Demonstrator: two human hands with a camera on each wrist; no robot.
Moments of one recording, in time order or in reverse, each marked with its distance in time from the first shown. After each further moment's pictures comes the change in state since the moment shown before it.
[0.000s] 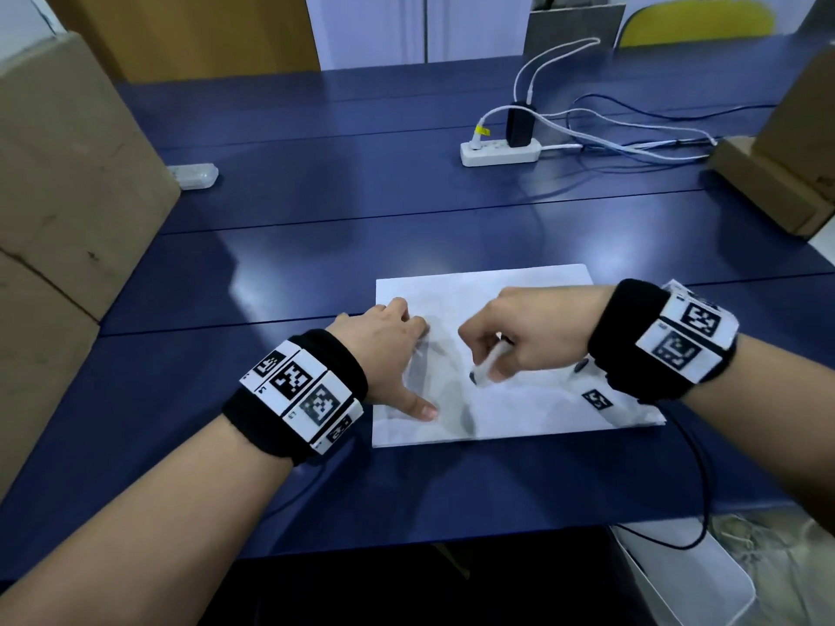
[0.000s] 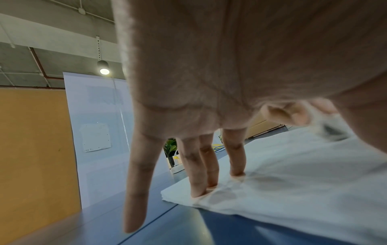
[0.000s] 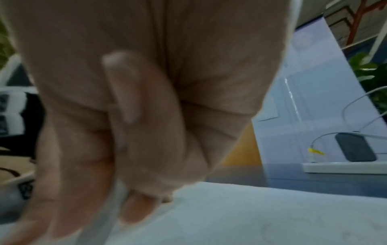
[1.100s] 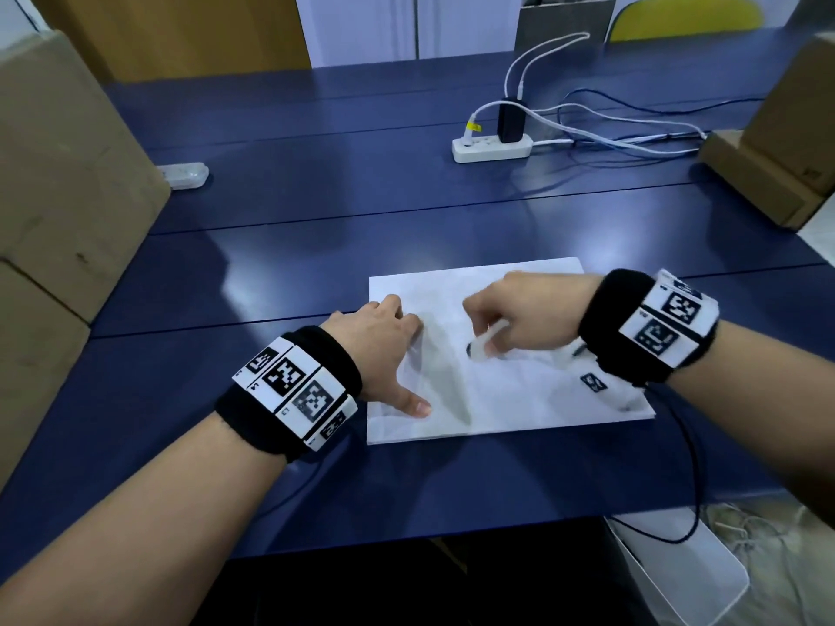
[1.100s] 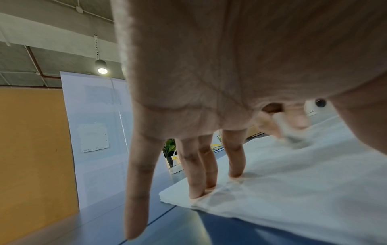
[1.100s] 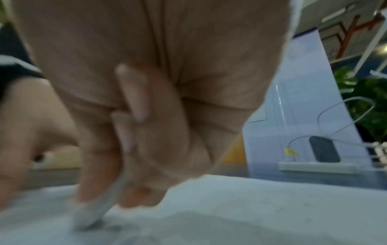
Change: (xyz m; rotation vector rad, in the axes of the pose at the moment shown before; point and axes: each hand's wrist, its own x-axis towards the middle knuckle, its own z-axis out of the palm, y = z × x) left_hand 0.001 0.001 0.000 0.020 -0.001 -0.005; right_hand 0.002 0.012 -0.001 0.023 0.049 0.125
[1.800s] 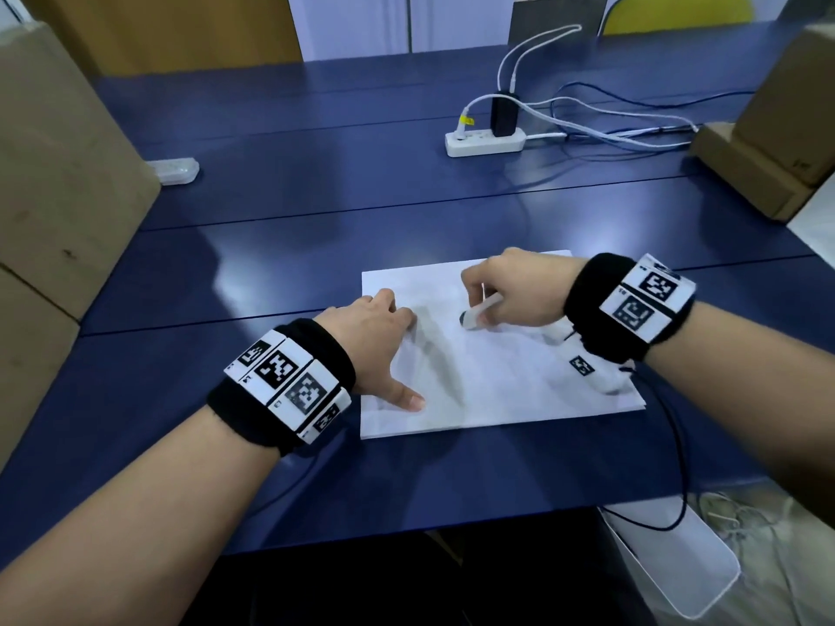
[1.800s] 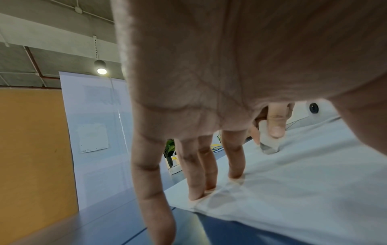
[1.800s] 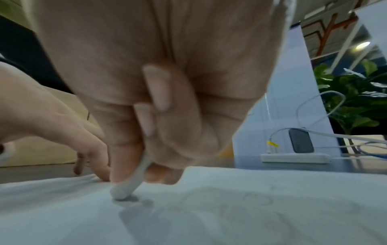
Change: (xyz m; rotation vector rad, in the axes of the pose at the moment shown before) left_hand 0.003 0.000 0.000 -0.012 0.006 0.003; right_hand 0.004 0.005 -0.006 -0.013 0.129 0.120
